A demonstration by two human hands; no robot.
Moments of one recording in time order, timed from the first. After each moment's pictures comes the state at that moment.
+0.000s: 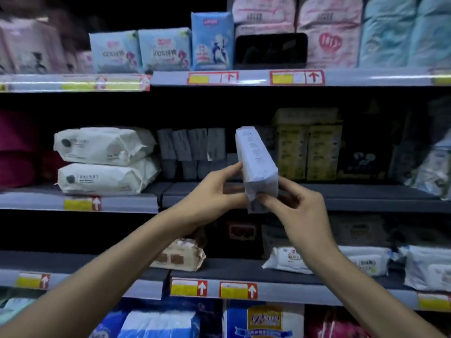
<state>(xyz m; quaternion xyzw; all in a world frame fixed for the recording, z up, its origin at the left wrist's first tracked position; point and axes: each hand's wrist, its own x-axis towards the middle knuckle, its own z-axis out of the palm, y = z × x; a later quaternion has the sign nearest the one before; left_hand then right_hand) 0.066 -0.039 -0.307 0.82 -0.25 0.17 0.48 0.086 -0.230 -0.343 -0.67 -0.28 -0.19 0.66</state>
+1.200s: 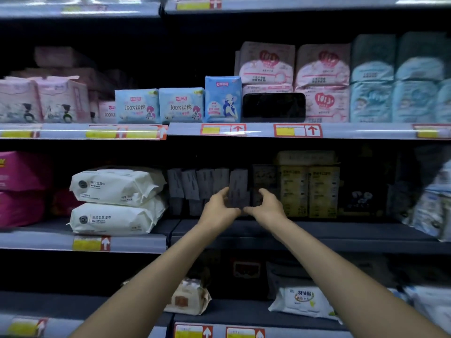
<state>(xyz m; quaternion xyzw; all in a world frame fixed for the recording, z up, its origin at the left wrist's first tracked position) 0.142 -0.019 -0.285 0.85 -0.01 0.24 0.47 0.194 -0.157 -0.277 -0.85 -0.14 -0.12 0.50</state>
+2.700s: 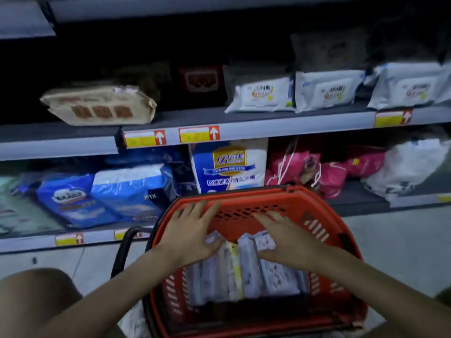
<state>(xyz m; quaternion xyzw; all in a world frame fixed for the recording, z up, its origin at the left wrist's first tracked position) -0.021 -0.079 -0.685 1.00 -0.10 -0.02 0.01 0.008 -0.343 -0.667 -0.94 -0.26 0.20 0.13</state>
